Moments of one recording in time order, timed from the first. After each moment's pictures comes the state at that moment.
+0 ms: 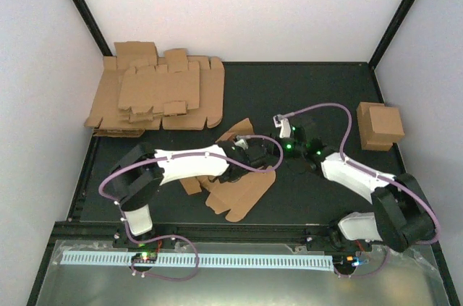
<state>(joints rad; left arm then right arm) -1.07 1.76 1.20 -0.96 -0.88 -0.21 0.51 1.33 0.65 0.08 -0.54 0.68</state>
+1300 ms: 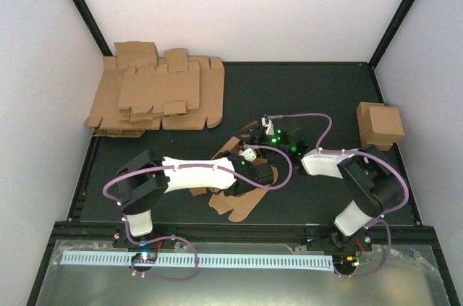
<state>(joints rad) -1.21 1.81 1.21 -1.02 -0.99 -0.43 0.60 1.60 0.63 0.61 -0.56 1.34</state>
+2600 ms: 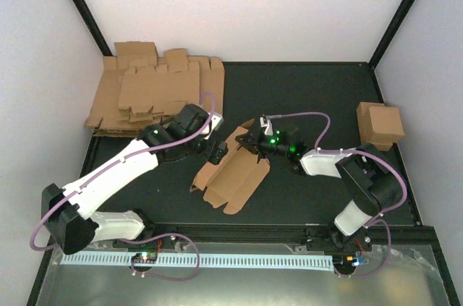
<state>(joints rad) -0.77 1.24 1.10 -0.80 -0.02 -0.24 0.61 1.62 0.63 0.64 -0.56 1.30</state>
